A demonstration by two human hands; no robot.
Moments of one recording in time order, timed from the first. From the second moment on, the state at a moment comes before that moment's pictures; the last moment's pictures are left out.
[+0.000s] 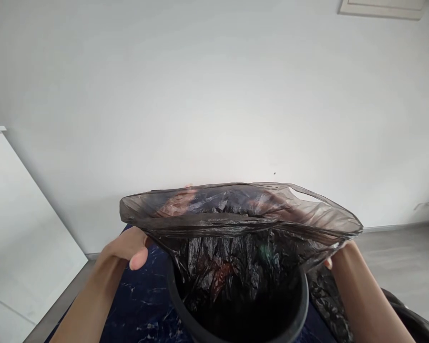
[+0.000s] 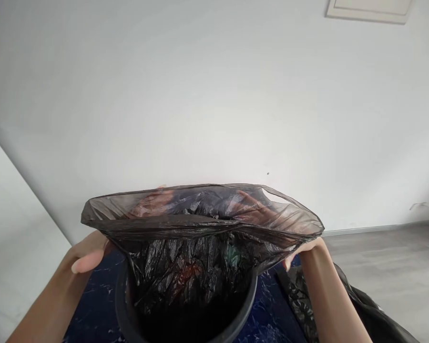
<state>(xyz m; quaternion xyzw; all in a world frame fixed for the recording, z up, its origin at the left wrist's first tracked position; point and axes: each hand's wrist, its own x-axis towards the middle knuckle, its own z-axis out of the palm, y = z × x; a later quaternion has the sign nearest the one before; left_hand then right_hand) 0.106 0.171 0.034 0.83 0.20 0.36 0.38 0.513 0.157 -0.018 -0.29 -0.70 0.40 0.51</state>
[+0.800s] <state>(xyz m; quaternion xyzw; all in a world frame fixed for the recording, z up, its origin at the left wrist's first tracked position) 0.169 0.128 0.055 0.50 0.20 0.71 0.46 0.447 0.128 0.022 -0.22 -0.55 0.42 0.68</state>
